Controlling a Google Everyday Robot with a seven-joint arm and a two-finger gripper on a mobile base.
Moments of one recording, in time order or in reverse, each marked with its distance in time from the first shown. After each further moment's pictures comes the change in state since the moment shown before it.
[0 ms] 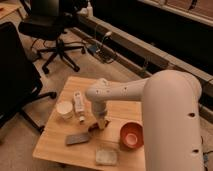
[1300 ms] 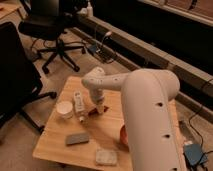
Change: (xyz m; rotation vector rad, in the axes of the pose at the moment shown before) arm 0.032 -0.089 -0.009 0.049 0.086 0.035
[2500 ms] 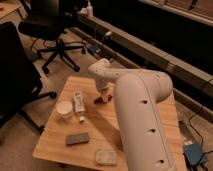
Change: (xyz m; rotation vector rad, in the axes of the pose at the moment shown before) arm 0.064 -0.071 -0.010 0.078 0.053 0.139
